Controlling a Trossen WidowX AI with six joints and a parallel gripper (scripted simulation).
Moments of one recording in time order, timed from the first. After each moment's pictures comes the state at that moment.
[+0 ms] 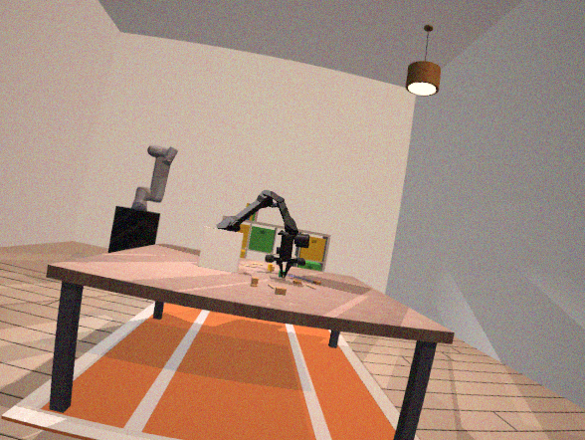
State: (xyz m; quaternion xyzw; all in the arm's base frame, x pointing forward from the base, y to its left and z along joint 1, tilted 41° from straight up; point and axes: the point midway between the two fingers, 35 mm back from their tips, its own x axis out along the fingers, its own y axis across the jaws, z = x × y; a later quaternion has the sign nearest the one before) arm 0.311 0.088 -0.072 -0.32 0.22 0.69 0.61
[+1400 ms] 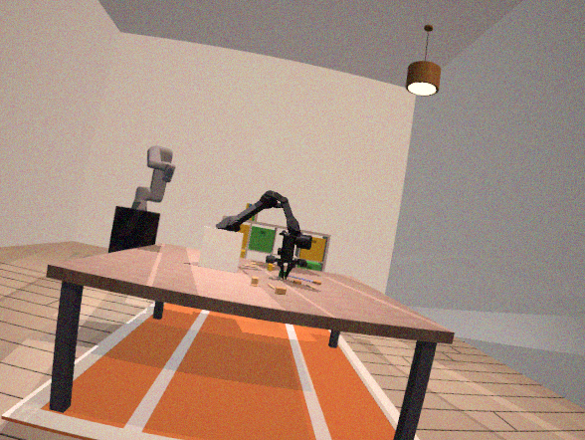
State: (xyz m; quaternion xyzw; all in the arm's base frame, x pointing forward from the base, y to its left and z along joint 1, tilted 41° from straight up) arm 0.319 0.056 -0.101 -0.31 0.23 0.70 0.61
